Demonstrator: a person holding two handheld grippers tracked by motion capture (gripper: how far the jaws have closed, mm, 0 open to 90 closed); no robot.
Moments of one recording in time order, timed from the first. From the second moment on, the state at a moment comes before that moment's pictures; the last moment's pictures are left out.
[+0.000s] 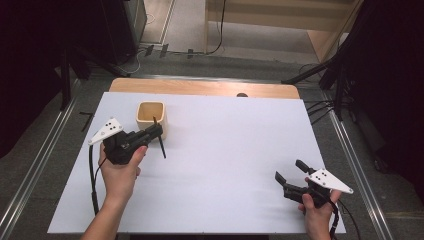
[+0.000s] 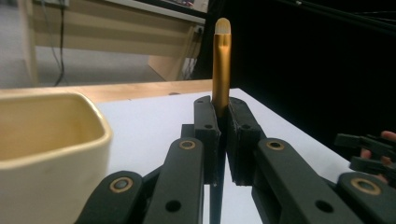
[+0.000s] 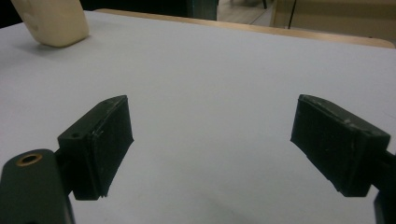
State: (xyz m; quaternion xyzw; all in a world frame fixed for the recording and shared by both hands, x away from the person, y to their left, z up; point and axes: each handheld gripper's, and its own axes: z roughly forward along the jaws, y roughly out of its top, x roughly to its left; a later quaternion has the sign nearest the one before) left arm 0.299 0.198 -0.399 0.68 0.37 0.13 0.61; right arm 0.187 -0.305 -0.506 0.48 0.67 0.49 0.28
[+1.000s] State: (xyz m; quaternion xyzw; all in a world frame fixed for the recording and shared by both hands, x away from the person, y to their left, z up) left arm 0.353 0.213 -0.357 0.65 0.39 0.19 0.62; right arm 0.186 -0.302 -0.511 0.46 0.69 0.50 0.27
